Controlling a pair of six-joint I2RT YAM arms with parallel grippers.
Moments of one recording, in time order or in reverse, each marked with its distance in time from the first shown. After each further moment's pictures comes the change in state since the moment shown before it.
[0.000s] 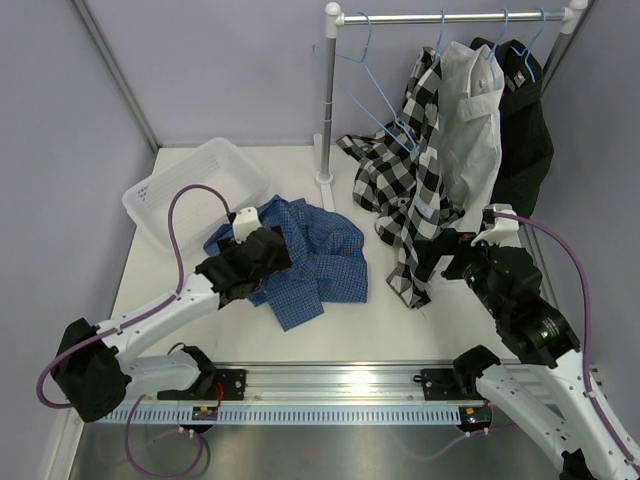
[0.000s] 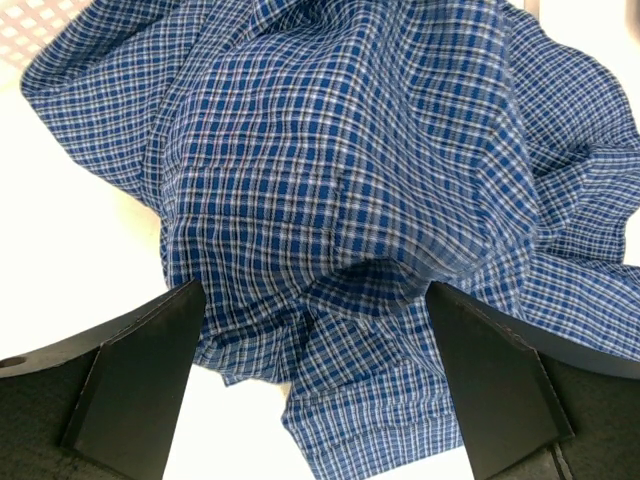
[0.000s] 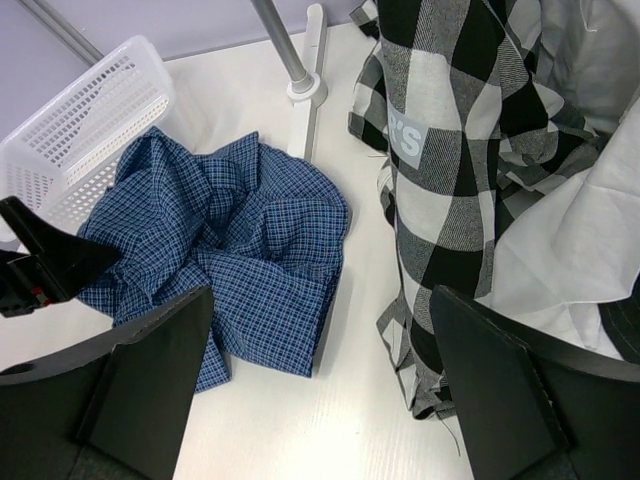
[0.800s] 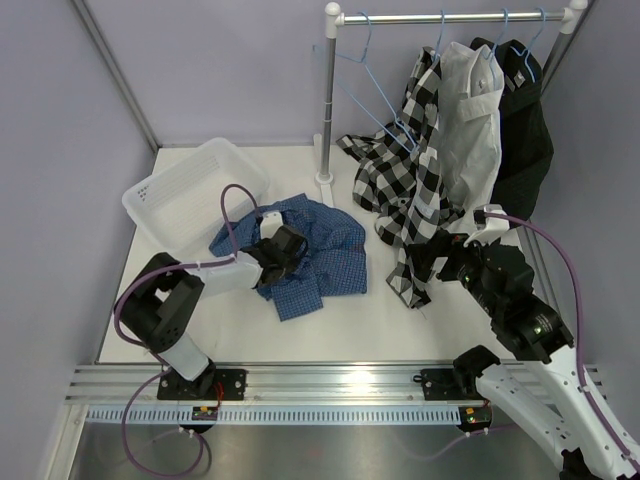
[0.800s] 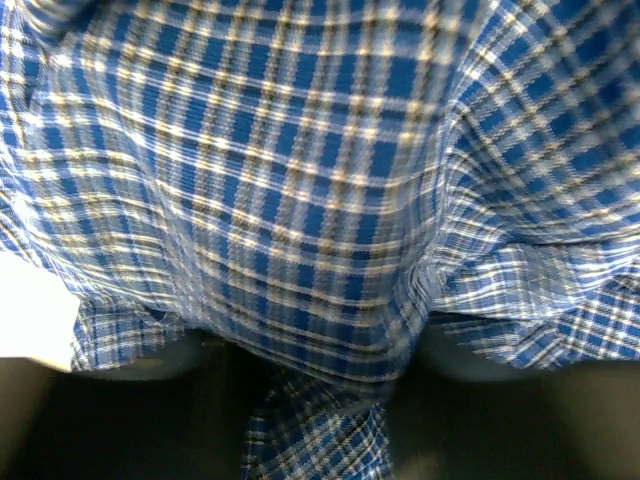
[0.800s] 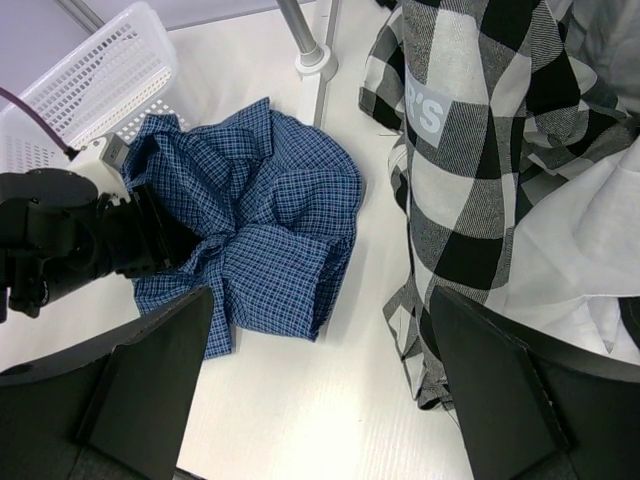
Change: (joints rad) left arm 0.086 0.480 -0.014 0.339 0.155 0.002; right arm 0.000 0.012 -0.031 0.008 -0.047 -0.001
